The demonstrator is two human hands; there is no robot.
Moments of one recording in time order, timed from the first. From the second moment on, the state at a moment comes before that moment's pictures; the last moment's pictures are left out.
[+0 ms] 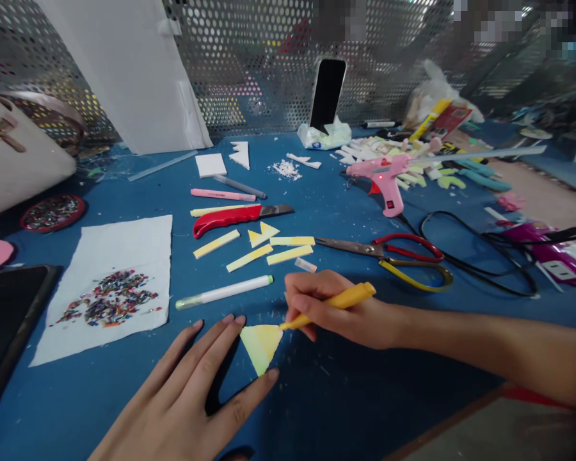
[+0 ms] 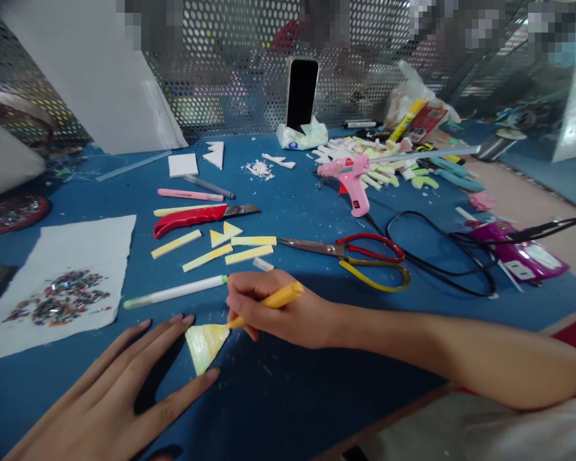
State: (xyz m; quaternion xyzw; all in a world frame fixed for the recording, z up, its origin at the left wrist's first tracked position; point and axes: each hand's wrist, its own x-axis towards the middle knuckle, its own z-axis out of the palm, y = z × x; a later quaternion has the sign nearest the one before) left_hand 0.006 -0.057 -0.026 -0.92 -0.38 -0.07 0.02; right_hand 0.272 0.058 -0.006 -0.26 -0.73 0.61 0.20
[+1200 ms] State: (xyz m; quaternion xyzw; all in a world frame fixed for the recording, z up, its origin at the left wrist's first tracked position) left_hand 0.009 -0.058 -0.026 -0.92 -0.38 -0.10 0.03; right_hand 0.271 0.058 -0.010 -0.27 -0.72 0.60 0.21
